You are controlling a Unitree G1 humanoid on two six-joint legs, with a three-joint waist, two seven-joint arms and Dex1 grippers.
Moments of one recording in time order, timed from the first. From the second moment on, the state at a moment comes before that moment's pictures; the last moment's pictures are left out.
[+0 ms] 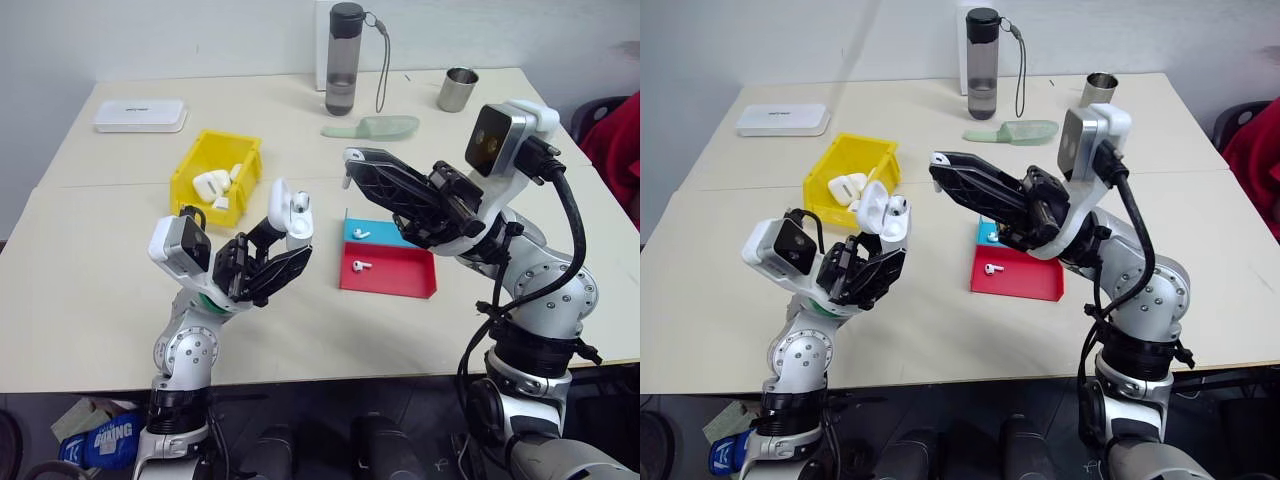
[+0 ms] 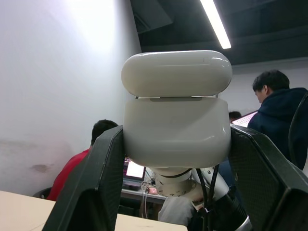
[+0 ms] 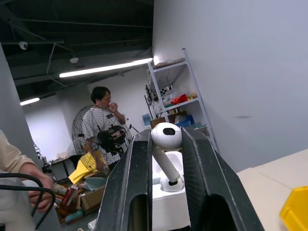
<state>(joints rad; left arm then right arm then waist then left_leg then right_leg) -0.32 0.15 0.11 -0.21 -0.94 0.23 -1.07 -0.70 -0.21 -0.27 -0.35 1.14 0.96 0.78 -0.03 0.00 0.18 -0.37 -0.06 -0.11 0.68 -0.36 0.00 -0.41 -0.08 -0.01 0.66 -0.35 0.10</state>
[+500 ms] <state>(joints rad) -0.33 0.13 0.10 -0.18 -0.90 0.19 -1.07 -0.66 -0.26 -0.13 -0.35 1.24 0.96 0.72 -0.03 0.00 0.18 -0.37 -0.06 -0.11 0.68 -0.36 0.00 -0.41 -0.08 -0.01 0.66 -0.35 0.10</state>
